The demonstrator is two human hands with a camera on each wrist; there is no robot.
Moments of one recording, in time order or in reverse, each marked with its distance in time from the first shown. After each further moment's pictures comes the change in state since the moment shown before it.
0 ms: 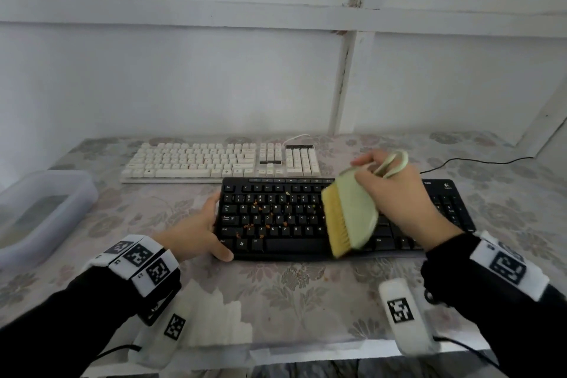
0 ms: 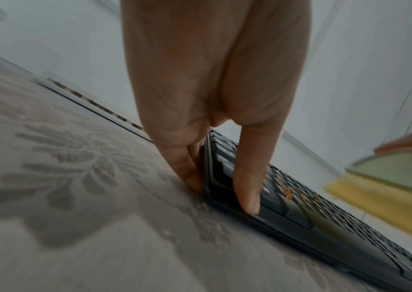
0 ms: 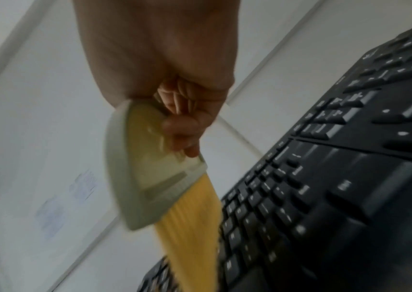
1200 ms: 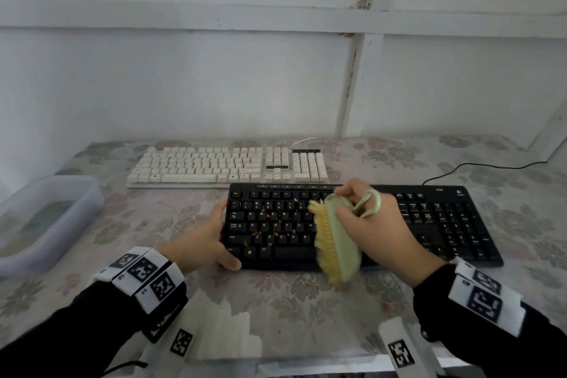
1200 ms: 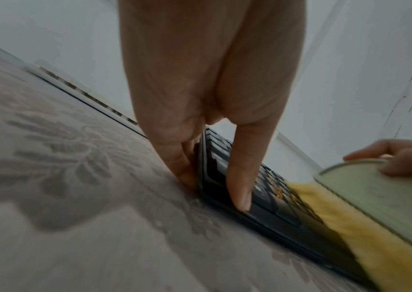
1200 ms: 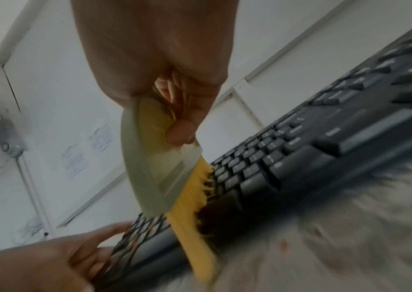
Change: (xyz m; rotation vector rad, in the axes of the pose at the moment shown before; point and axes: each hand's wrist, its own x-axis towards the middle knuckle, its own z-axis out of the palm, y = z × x) left_hand -0.008 0.008 0.005 -0.104 -0.016 0.047; right_hand -0.020 0.008 0.036 -0.040 -0.136 -0.080
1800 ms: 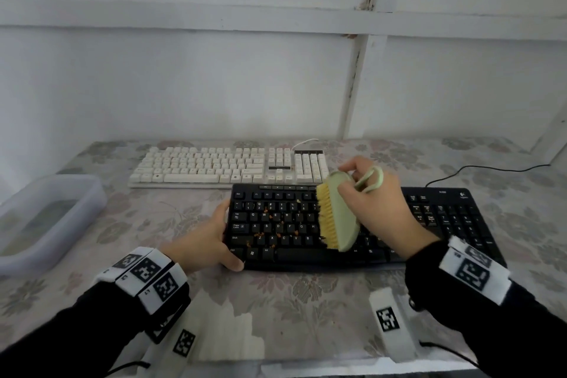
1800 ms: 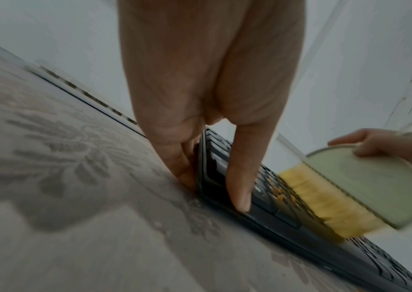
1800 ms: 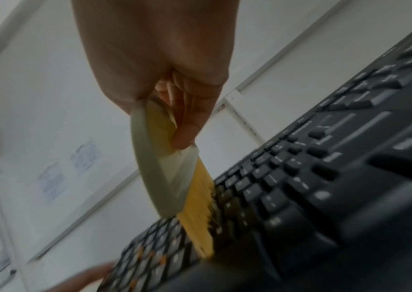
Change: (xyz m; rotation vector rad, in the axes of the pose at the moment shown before) left_hand -0.004 0.005 0.001 0.050 0.007 0.003; right_hand 0.026 -0.014 -0.005 -0.017 0.073 0.001
